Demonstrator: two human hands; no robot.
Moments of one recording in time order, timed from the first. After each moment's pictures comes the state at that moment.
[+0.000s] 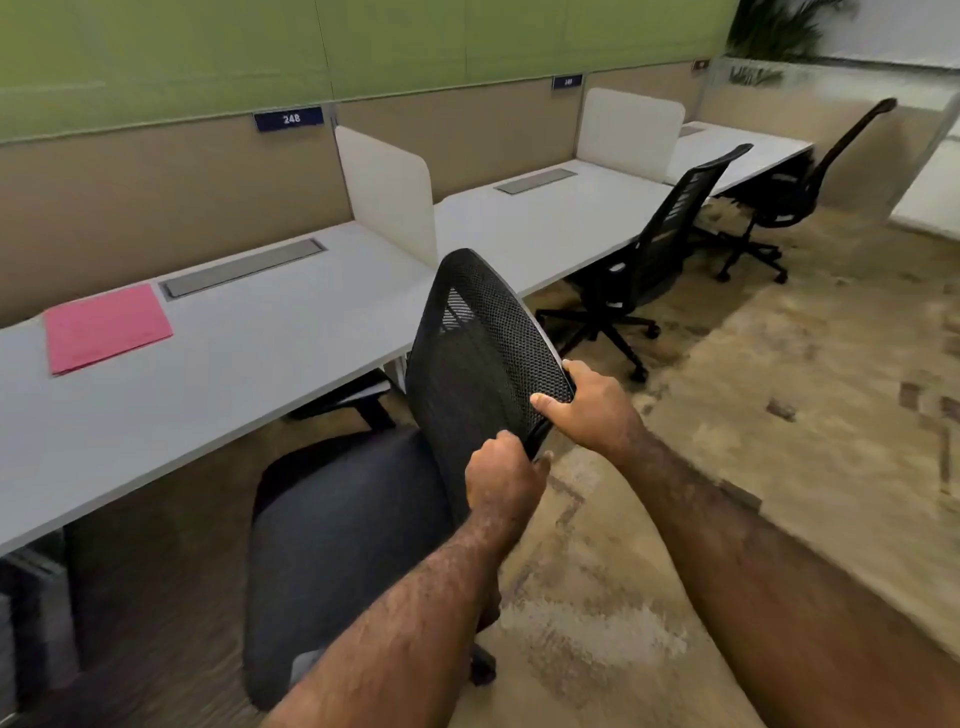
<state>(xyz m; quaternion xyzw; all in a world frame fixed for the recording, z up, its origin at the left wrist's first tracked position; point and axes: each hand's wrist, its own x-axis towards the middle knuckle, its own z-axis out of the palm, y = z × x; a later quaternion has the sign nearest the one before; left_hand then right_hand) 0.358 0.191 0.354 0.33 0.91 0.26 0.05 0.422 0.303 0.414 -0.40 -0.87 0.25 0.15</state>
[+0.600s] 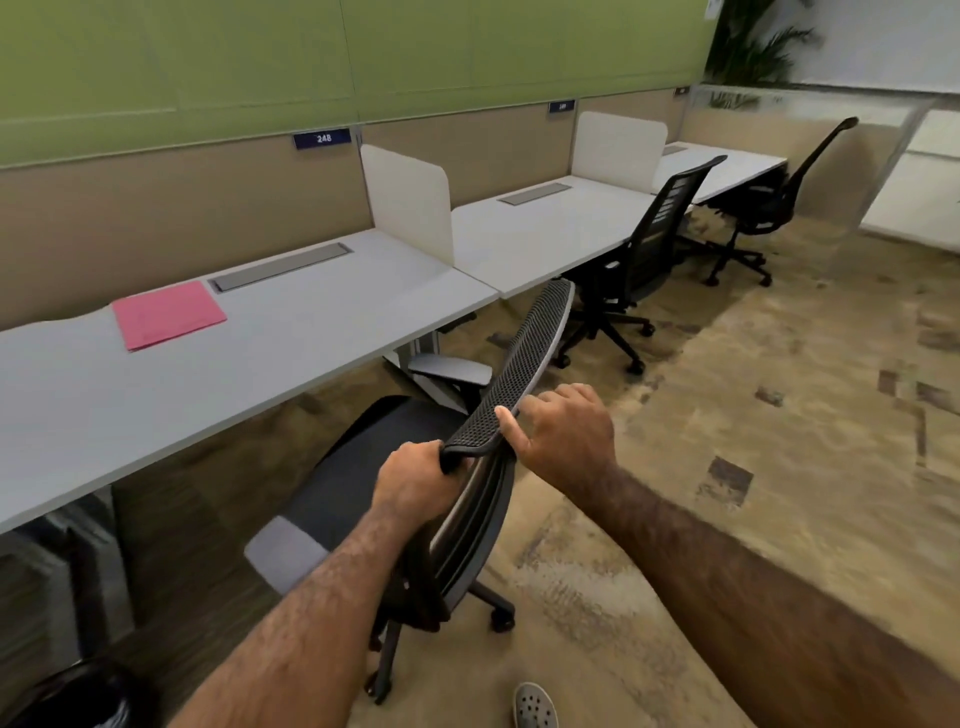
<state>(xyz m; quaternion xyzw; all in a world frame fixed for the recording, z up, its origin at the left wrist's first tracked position) 0.356 -0.044 0.354 0.40 0.88 0.24 0.04 0.497 0.091 0.406 -0.25 -0.91 -0.10 0.30</state>
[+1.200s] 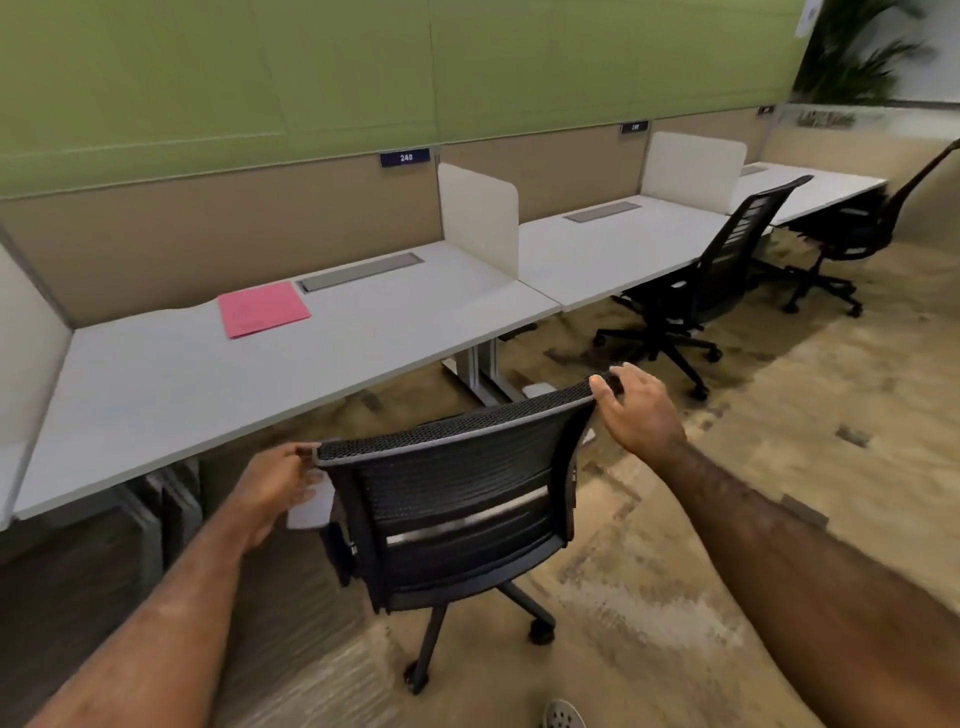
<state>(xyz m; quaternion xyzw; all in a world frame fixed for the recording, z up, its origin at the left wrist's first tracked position) 0.255 -0.236 0.374 0.09 0.81 0.54 0.21 0.488 0.138 0.398 -0.37 -0.88 0.21 0.24</state>
